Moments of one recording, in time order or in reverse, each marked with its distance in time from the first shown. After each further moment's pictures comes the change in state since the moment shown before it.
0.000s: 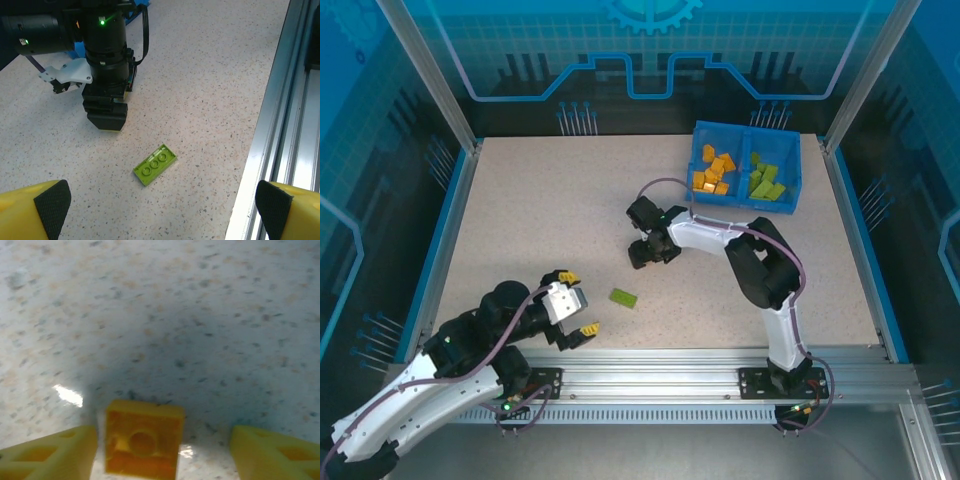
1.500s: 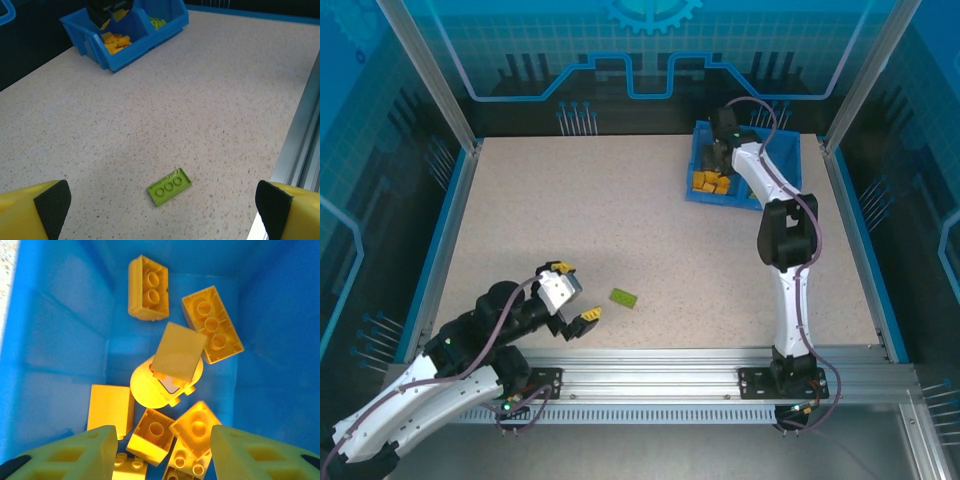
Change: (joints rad) left arm 0.002 -0.014 -0.020 0.121 -0.105 -0.161; right arm -0.507 0.244 0.698 -0.171 0.132 -0.059
